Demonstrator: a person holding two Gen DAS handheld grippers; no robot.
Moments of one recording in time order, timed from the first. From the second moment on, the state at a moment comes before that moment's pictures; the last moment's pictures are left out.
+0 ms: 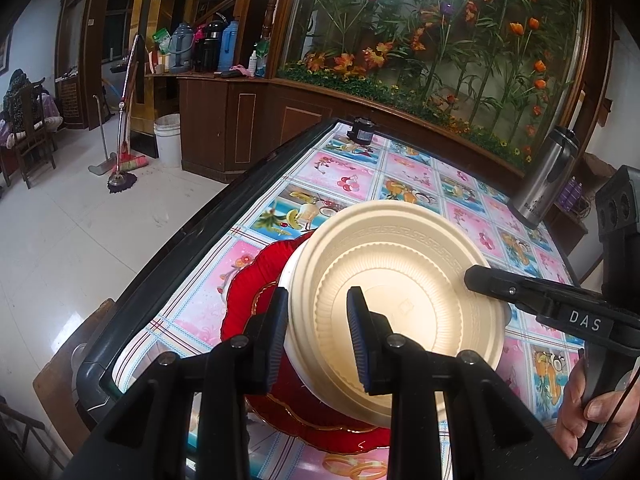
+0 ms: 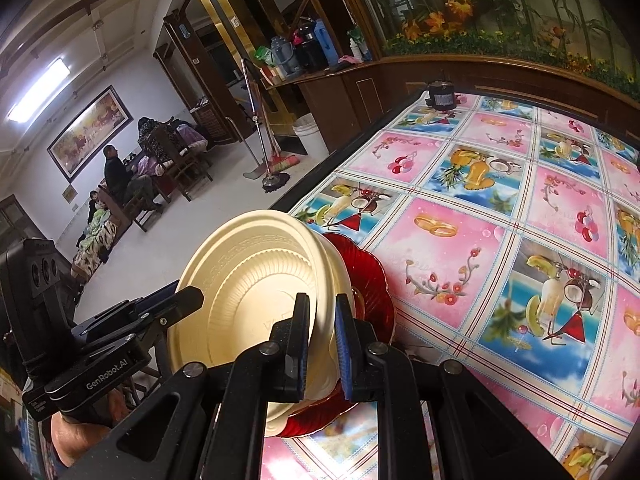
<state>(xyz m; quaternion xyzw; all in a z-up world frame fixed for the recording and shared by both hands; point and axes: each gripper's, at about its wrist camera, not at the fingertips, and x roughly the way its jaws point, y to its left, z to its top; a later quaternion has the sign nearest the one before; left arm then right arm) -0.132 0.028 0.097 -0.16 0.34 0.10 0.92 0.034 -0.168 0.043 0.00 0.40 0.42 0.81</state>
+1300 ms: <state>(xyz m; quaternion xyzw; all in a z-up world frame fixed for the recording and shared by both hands) -0.133 0.009 0.097 -0.09 0.32 0.12 0.94 0.032 -0.167 0.043 -0.02 0.38 0.43 0.82</state>
